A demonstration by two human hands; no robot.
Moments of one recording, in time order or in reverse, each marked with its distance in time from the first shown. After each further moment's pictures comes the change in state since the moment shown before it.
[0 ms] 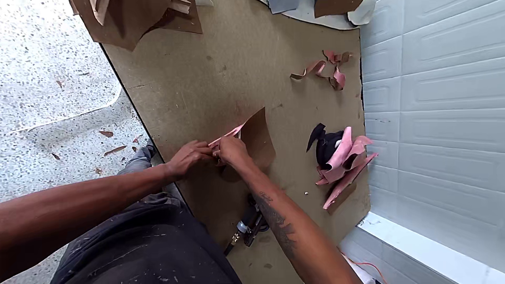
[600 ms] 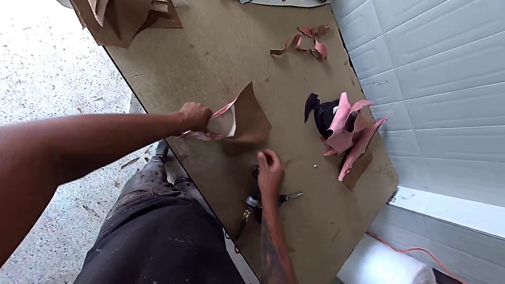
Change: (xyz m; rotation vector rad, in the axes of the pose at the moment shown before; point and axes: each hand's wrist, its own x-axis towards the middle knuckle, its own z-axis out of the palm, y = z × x) left_hand 0.083 0.028 -0.029 0.464 -0.591 -0.533; right_hand -0.153 0.110 0.200 0.994 0.965 0.226
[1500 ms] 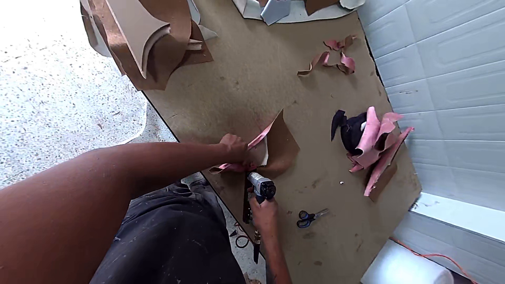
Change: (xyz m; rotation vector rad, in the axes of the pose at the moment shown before) left_hand 0.019 -0.023 -0.027 0.027 -0.208 0.202; right_hand -0.051 -0.128 0.099 -0.191 -0.213 0.331
